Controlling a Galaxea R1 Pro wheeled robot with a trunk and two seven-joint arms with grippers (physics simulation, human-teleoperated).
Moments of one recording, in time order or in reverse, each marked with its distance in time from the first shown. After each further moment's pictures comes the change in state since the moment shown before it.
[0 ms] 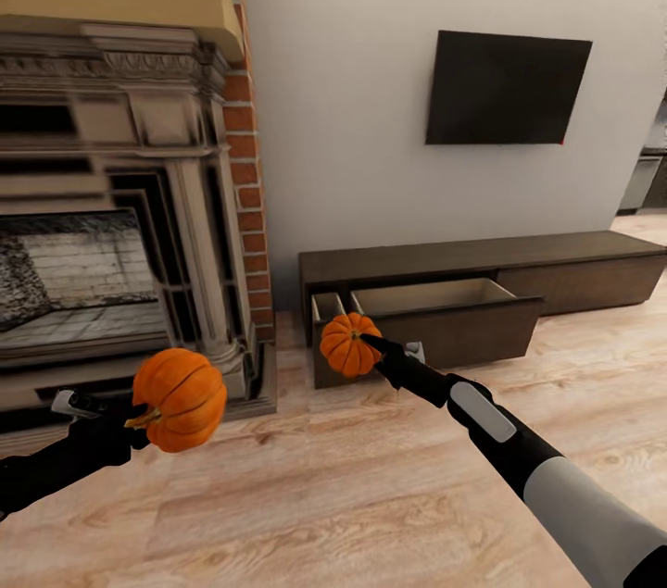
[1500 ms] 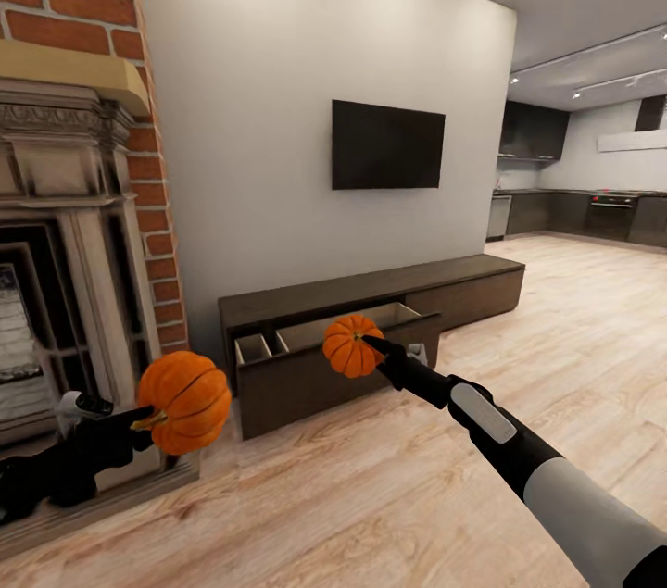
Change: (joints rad) left arm 0.000 -0.002 -0.003 -0.003 -0.013 -0.004 0.029; right arm 0.001 0.000 -0.001 0.013 0.002 -0.019 -0.011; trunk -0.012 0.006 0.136
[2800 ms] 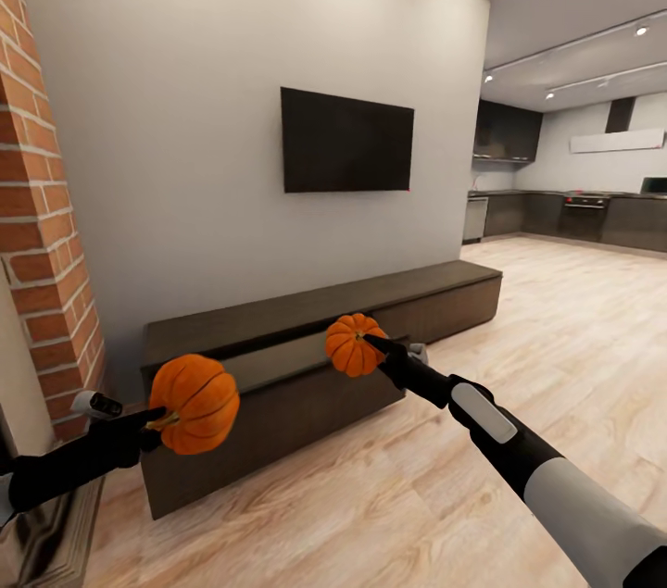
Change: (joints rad) left arm 0.000 -0.020 0.000 -0.012 -0.003 0.000 0.078; right arm 0.001 0.000 -0.008 0.001 0.005 -0.006 -0.001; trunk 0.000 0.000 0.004
